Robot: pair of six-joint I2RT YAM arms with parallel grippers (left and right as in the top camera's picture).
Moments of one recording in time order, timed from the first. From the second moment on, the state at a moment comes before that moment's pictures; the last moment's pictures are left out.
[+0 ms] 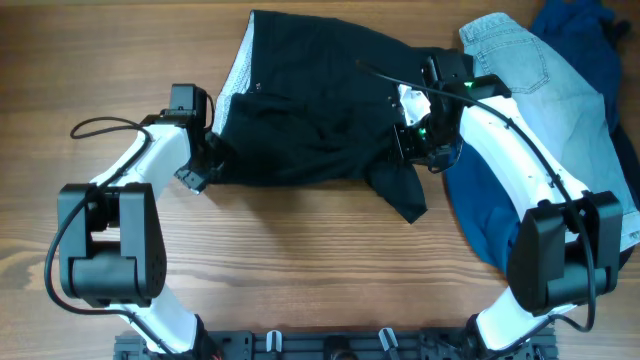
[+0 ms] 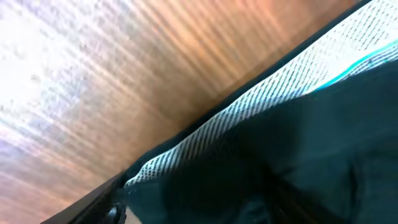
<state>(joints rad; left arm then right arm) -0.03 1.86 1.12 -0.67 0.02 -0.84 0.21 1.82 1.38 -1.01 -0.35 -0.01</state>
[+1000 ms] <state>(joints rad) -0.03 1.86 1.11 -0.54 -0.04 -0.85 0.55 1.56 1.06 -0.82 0.12 0.31</state>
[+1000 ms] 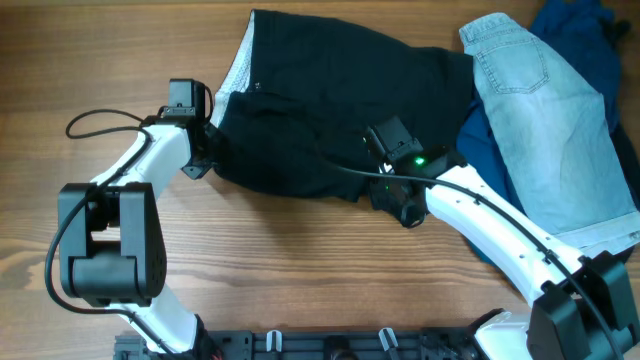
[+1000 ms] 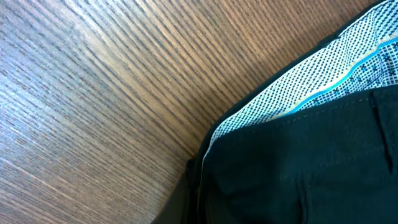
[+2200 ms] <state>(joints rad) 0.00 1.81 1.11 -0.49 -0.06 -0.77 0.50 1.76 0.96 -0.60 0.05 0.21</state>
